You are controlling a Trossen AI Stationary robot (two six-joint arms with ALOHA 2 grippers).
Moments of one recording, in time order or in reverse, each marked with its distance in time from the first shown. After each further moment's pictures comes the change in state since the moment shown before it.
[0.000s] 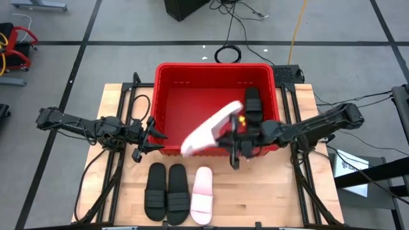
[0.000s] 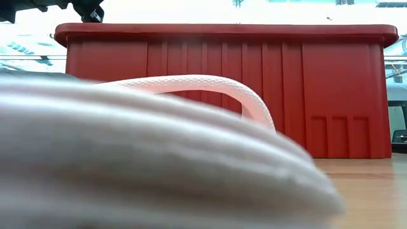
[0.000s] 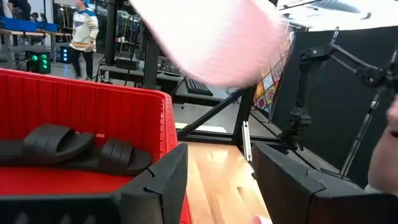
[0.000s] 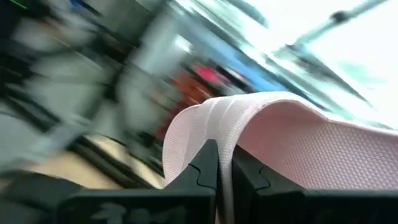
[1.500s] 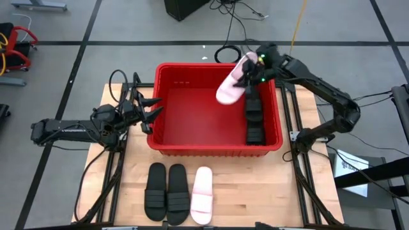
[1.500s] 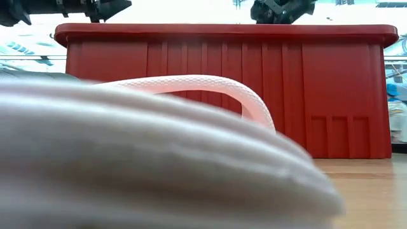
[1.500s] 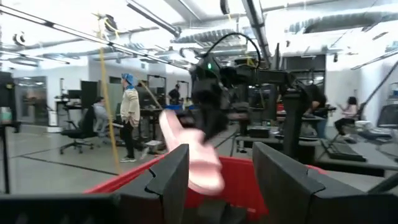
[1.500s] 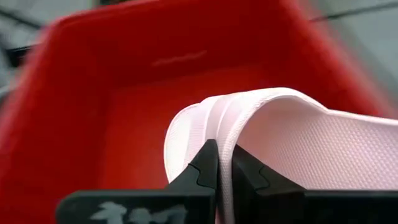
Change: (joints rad) left arm 0.317 0.000 0.001 0.252 -0.224 0.255; right arm -0.962 0.071 0.465 -1.310 -0.664 0.366
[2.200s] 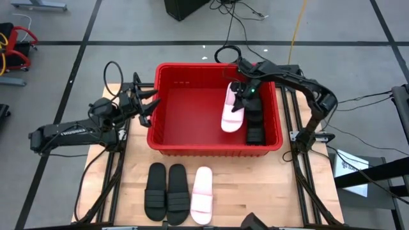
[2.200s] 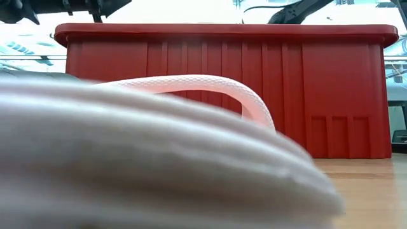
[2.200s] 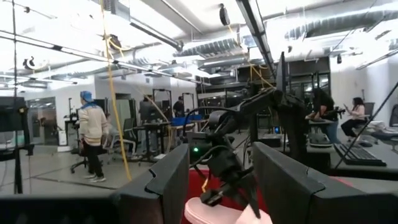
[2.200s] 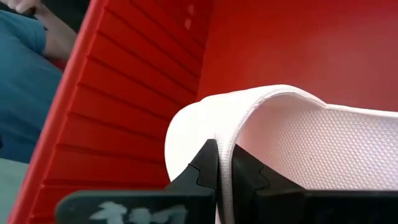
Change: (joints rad) left arm 0.183 0.000 0.047 -0.007 0.174 0.022; right arm 0.003 0.322 0.008 -0.357 -0.350 -0.323
